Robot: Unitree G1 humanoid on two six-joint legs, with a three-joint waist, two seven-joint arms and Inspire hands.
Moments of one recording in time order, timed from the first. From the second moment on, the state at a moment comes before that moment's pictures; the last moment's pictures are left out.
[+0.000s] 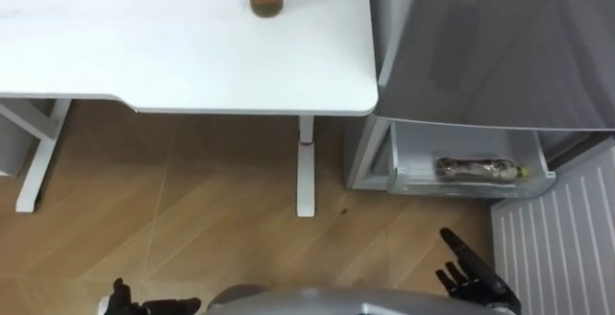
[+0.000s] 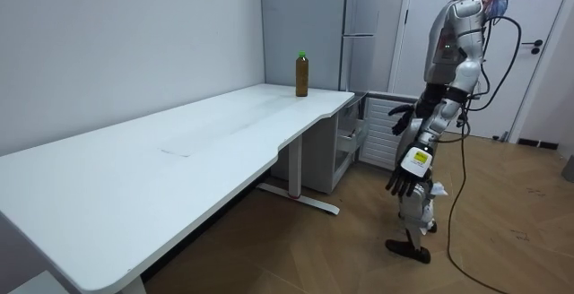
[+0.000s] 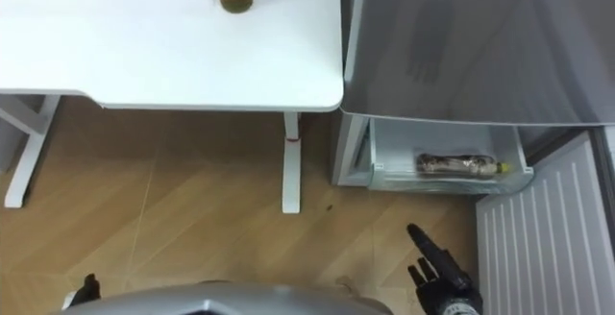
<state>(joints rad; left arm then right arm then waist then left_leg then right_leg) 0.32 0.22 0.05 0.96 -0.22 -0.08 0.25 0.16 -0.25 -0.03 1.22 1.19 -0.02 0.26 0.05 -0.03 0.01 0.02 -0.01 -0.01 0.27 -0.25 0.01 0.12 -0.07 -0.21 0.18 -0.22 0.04</state>
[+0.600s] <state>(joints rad) 0.21 0.19 0.13 0.77 -0.25 -0.14 0.33 0.13 -0.24 -0.02 1.33 0.46 -0.03 0.17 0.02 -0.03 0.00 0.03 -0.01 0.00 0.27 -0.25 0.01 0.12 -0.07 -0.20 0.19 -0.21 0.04</state>
